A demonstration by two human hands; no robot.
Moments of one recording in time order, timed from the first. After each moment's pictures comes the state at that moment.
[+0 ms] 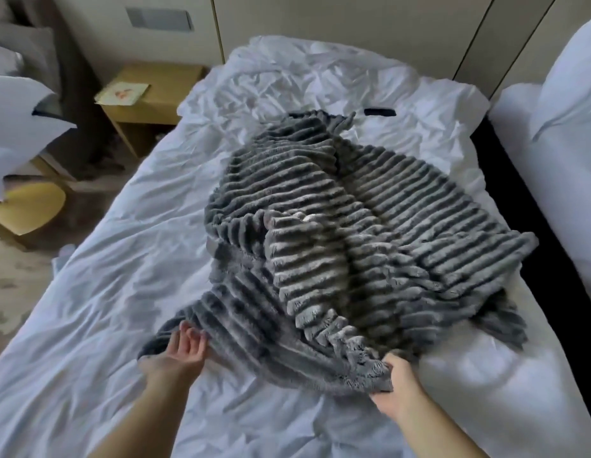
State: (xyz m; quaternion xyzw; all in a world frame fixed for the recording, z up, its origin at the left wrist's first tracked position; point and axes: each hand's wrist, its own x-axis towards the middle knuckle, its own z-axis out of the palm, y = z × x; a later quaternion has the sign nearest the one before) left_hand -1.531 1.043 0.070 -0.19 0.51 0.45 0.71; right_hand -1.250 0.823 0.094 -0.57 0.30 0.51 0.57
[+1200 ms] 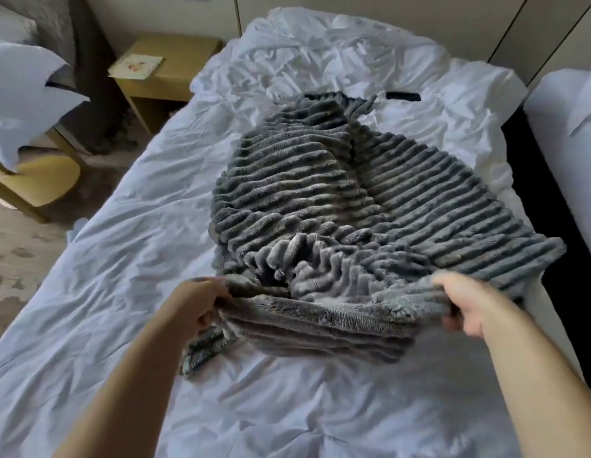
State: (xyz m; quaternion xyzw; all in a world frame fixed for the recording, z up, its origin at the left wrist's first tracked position) left_hand -1.456 1.058 0.168 0.37 0.68 0.12 0.62; right_hand -1.127 0.882 0.207 -0.79 0.03 0.46 0.39
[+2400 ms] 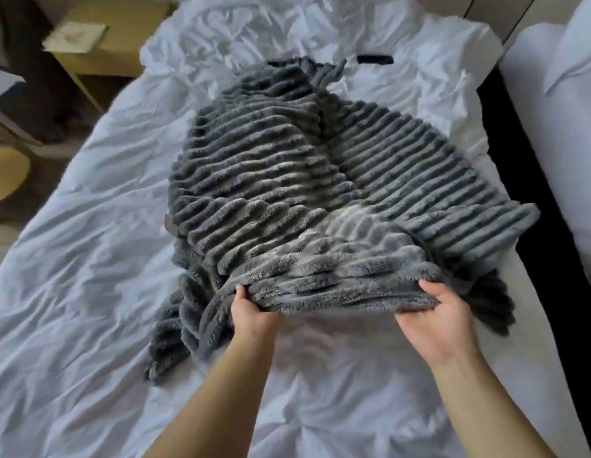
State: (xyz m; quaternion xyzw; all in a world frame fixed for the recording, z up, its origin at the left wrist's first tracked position) left_hand -1.324 0.989 0.096 -0.17 0.46 0.32 0.81; right_hand -1.140 0.832 0.162 -0.37 0.15 0.51 0.76
